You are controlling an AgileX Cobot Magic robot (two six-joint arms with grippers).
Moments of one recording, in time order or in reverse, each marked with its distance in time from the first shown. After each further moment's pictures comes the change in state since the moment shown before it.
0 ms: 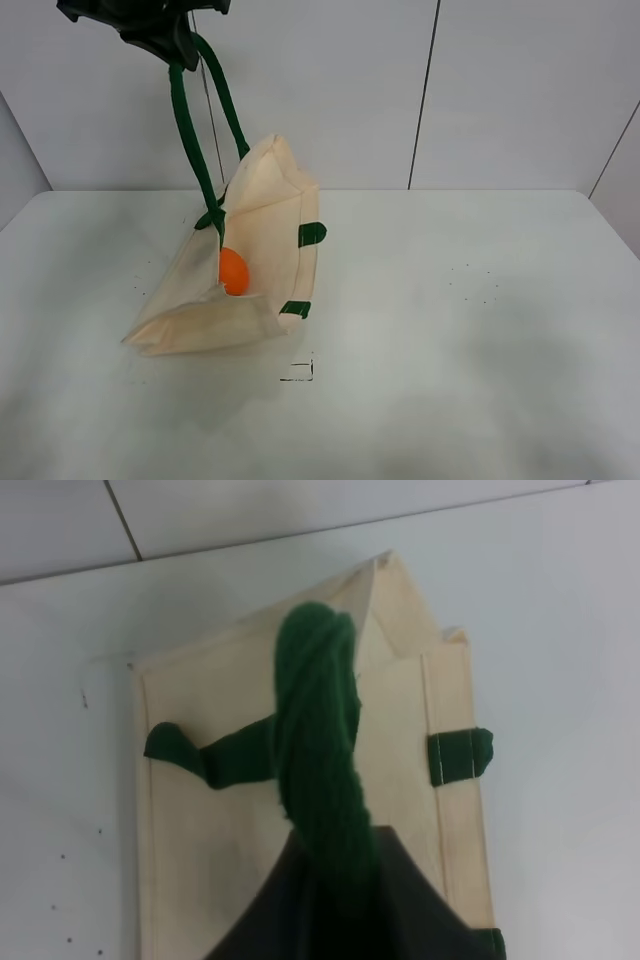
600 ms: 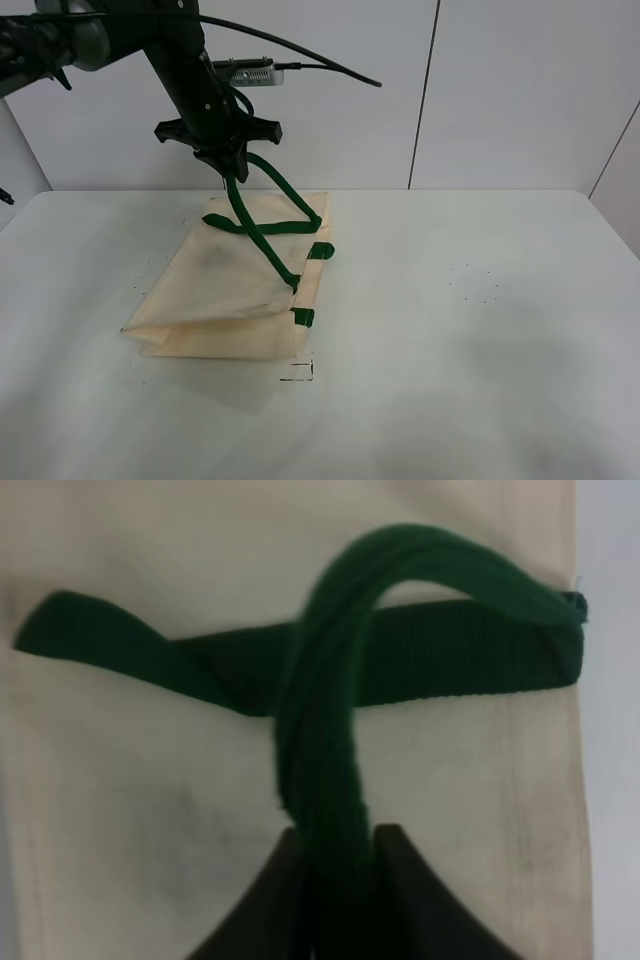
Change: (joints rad) left arm 0.000 0.306 0.017 -0.085 -0.014 0.029; right arm 0.000 0.000 0.000 -0.001 0.000 0.000
